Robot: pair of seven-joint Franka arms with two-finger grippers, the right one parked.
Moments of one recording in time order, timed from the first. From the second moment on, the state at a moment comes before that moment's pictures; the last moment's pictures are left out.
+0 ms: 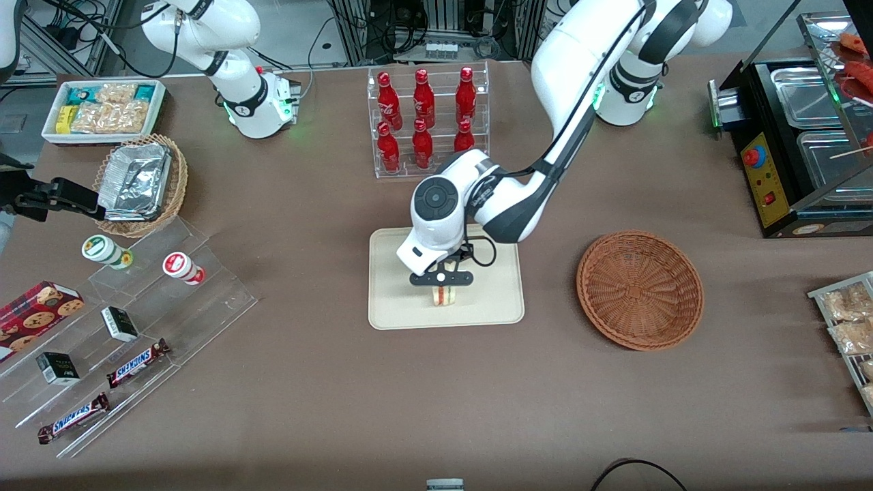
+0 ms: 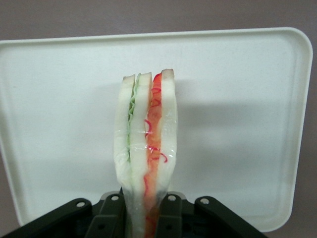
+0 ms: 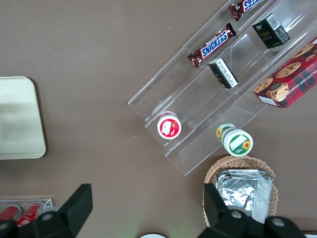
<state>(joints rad) -0.70 0.79 -0.12 -1.32 0.04 2.06 -0.80</state>
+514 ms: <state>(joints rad) -0.72 0.86 -0.12 -1.28 0.04 2.09 -0.80</state>
